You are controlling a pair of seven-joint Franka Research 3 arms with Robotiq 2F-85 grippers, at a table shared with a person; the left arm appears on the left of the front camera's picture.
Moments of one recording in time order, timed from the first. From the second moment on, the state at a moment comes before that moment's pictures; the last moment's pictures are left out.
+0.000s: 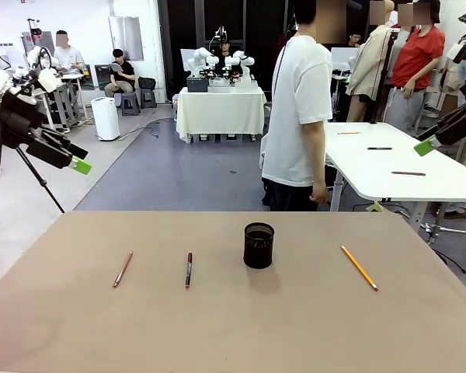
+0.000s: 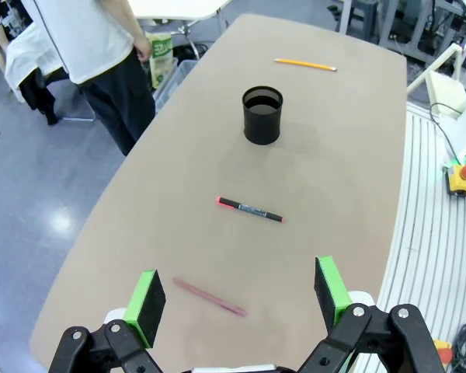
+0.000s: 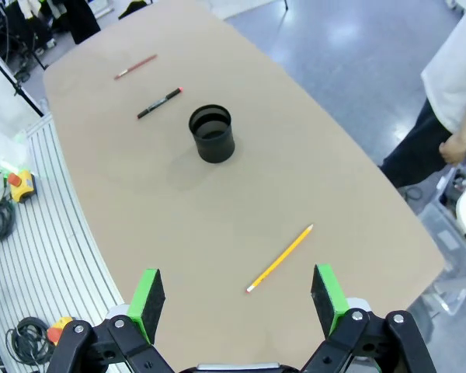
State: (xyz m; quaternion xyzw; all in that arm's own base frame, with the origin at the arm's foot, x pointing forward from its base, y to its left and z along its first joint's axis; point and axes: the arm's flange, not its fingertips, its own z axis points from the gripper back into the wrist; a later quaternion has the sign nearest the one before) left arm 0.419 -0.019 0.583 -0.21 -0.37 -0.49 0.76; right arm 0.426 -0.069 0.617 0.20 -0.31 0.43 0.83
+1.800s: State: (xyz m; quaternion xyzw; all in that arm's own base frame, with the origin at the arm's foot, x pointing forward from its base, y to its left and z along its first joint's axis) left arm 0.419 -0.017 0.585 -0.21 -0.36 -0.49 0.77; right arm 0.425 -0.070 0.616 0.20 -0.30 0.43 0.83
